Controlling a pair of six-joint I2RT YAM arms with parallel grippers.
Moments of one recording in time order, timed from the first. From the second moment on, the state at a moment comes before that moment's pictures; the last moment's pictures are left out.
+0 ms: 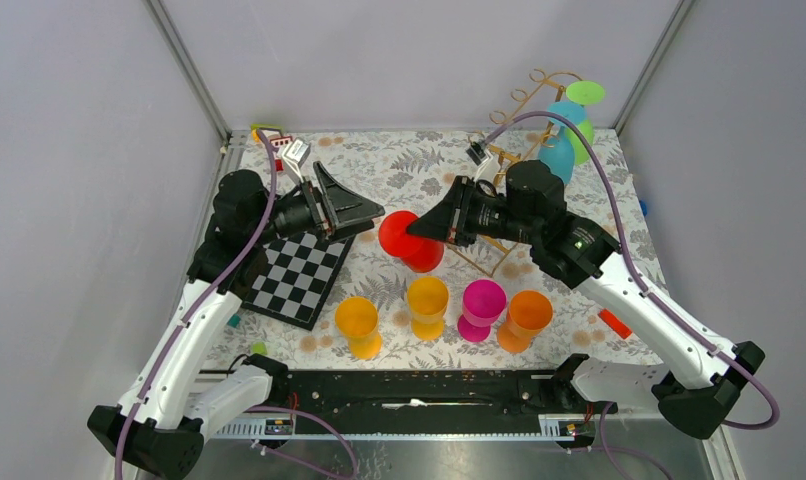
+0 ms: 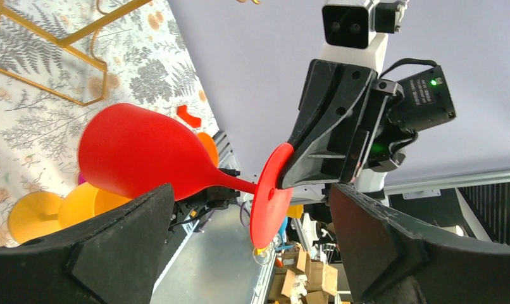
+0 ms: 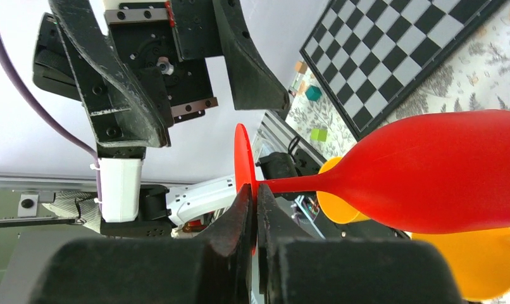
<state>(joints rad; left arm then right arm) -0.34 0.94 1.07 -0.23 0.80 -1.09 0.76 1.16 1.30 -0.39 -0.38 0.97</state>
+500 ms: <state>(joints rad) -0.34 0.96 1.08 -0.38 0.73 -0.98 0.76 1.17 1.35 -0.57 -0.38 0.99</state>
